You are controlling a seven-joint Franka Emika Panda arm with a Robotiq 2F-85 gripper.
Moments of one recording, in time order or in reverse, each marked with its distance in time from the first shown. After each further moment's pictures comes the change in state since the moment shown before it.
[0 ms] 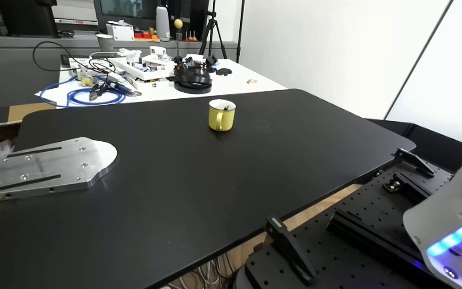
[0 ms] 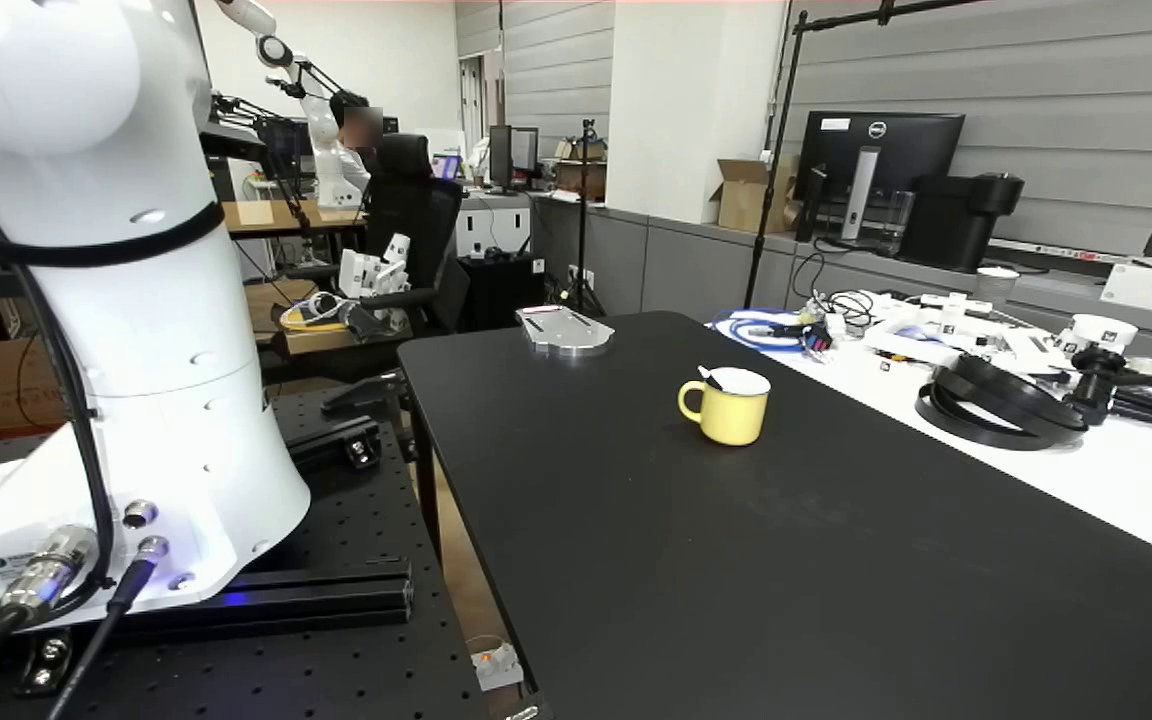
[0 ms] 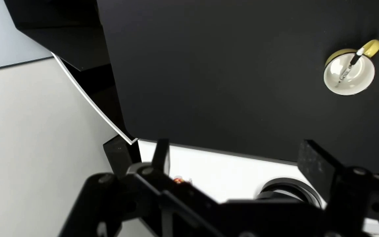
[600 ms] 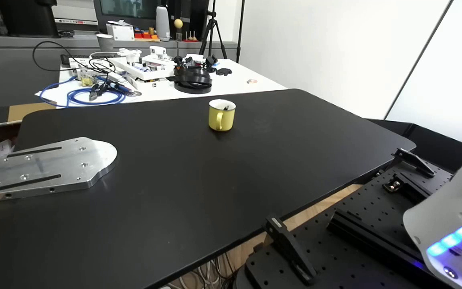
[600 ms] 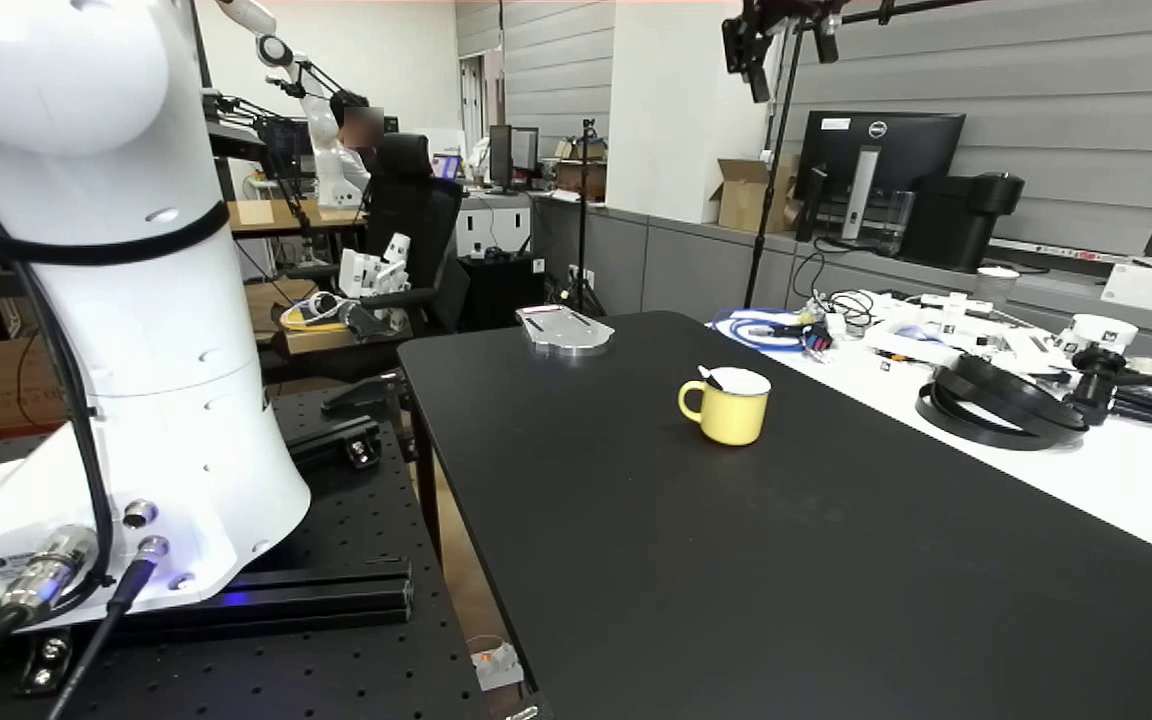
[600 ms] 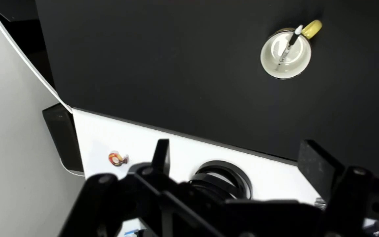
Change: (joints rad) arm 0.097 0.108 0.009 -0.090 0.031 0.253 0.039
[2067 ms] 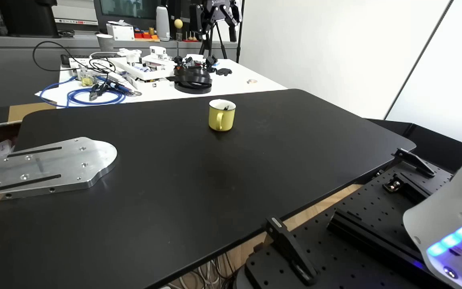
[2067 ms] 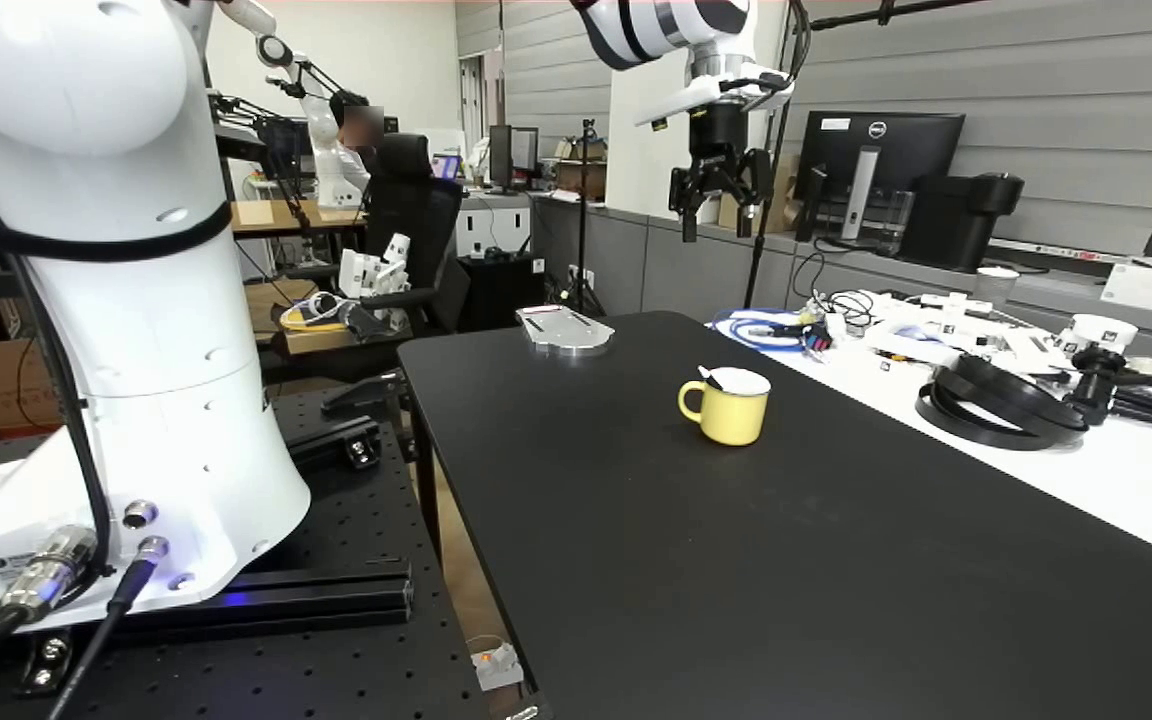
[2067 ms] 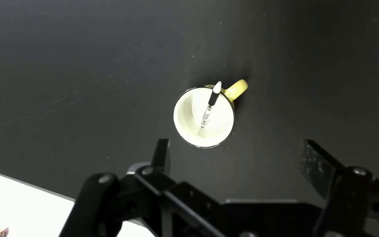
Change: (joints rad) arm 0.065 0.265 -0.006 -0.031 0.147 0.099 -0.065
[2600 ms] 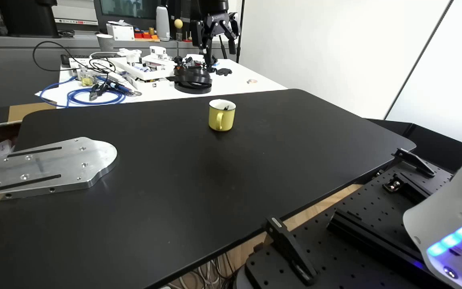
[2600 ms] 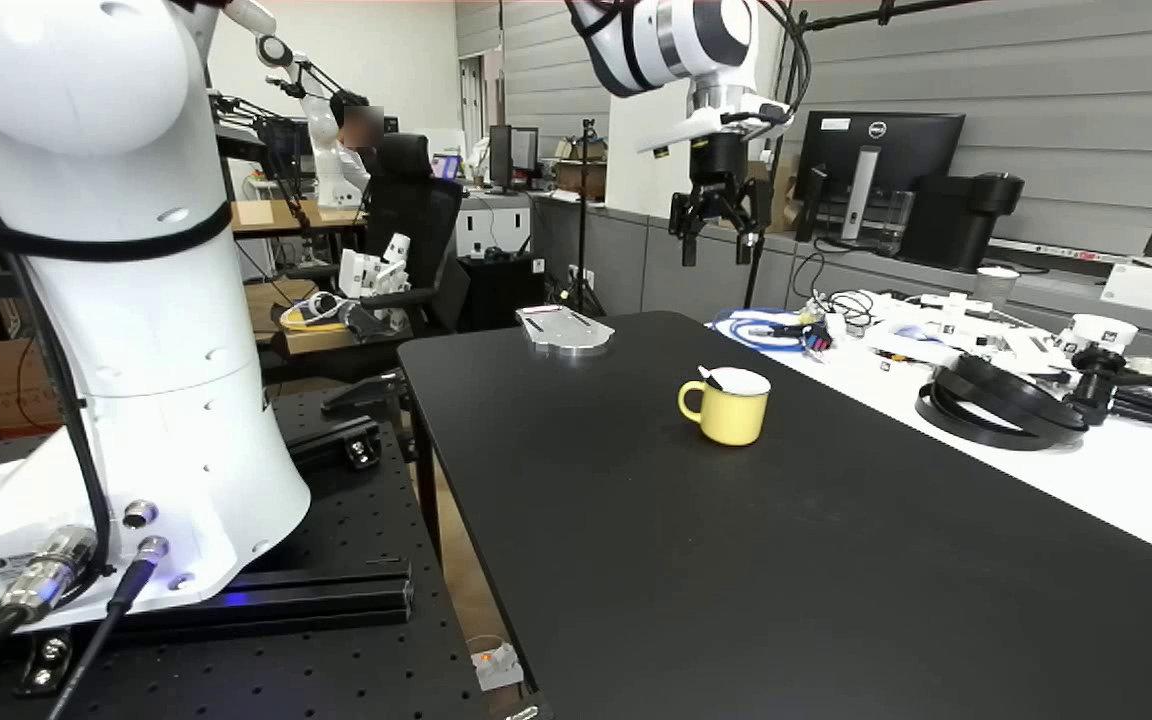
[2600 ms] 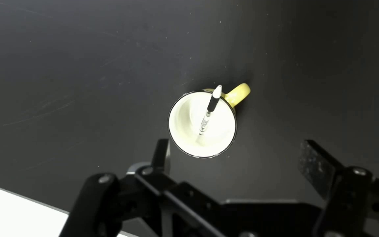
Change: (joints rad) arm 0.006 0.055 -0.019 -0.011 -0.002 0.054 -0.001
